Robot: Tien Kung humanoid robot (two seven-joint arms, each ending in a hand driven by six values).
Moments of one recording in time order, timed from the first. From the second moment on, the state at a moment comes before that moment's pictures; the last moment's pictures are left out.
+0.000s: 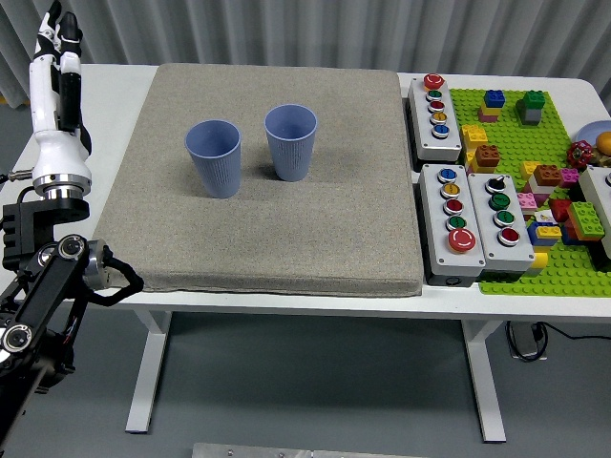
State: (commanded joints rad) left arm -0.26 0.12 -1.40 -1.50 1.36 0.30 -0.11; right arm 0.22 -0.10 1.89 0.18 -1.20 -0.25 -0.30
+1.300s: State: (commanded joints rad) left arm -0.27 0.08 -1.35 -1.22 1.53 0.10 -0.10; right arm 0.22 -0.10 1.89 0.19 -1.20 -0.24 -0.31
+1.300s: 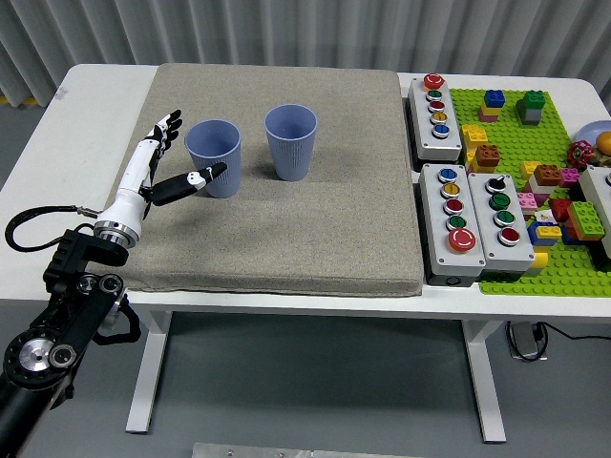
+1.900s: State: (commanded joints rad) left arm -0.28 0.07 -1.36 -1.15 1.50 0.10 -0.12; right arm 0.22 -0.09 1.89 0.19 -1.20 -0.25 -0.31
